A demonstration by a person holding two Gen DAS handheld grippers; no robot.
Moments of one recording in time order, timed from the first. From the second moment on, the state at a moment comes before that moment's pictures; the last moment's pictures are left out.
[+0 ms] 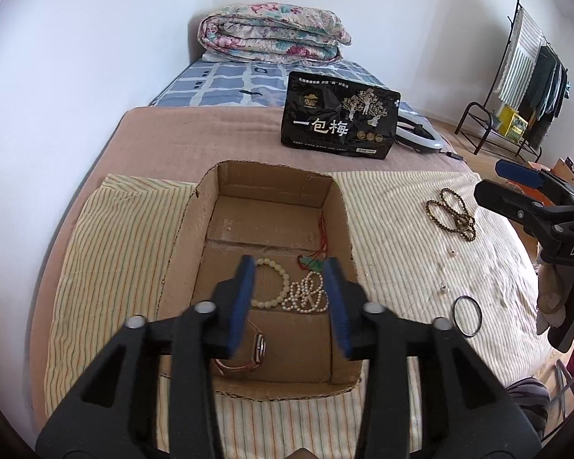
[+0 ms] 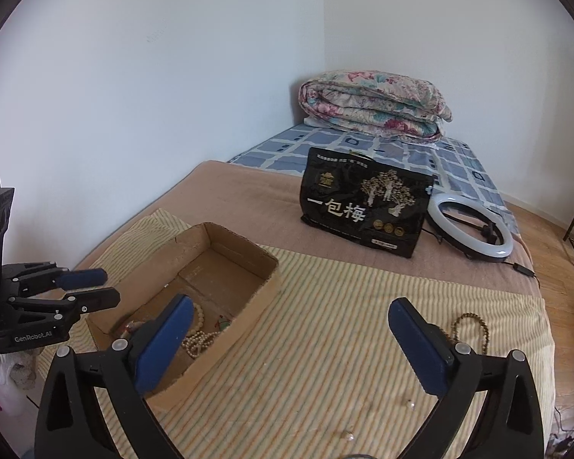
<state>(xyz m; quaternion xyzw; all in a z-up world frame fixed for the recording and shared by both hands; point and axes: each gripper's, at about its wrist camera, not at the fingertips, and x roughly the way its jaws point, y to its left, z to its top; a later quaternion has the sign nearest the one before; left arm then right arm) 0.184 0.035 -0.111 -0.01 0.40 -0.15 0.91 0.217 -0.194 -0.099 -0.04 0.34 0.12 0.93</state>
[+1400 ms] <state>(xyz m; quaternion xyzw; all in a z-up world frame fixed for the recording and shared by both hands) 0.165 -0.178 -0.186 0.07 0.45 -0.32 0.83 0.188 -0.348 -0.204 -0.01 0.42 0.06 0.90</state>
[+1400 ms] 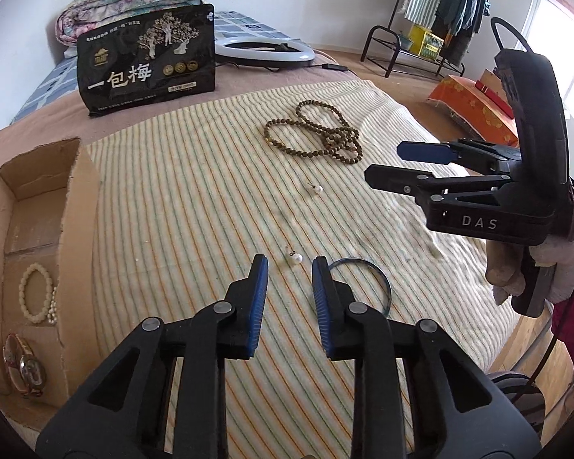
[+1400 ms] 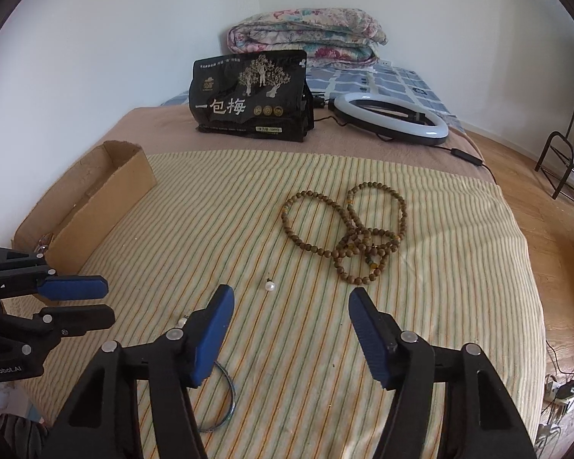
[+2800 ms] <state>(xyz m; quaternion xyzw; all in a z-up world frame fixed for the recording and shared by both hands) 0.192 -0.210 -0.244 0.11 0.47 -0.31 0.82 0.232 -0.325 -0.260 -0.03 0.46 0.10 0.88</state>
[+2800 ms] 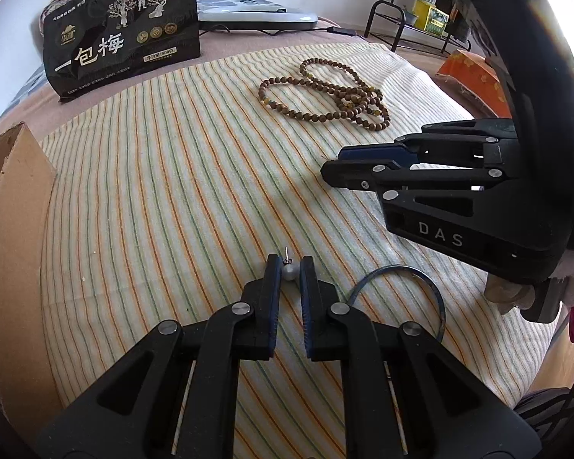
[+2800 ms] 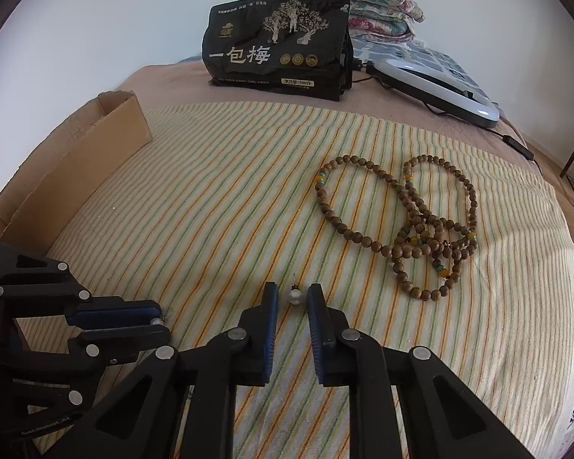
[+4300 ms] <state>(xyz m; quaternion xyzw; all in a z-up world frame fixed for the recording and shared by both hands) 0.173 -0.078 -0.130 0.05 0.38 -0.22 0.90 0.175 -0.271 -0.121 -0.03 0.34 0.14 0.93</state>
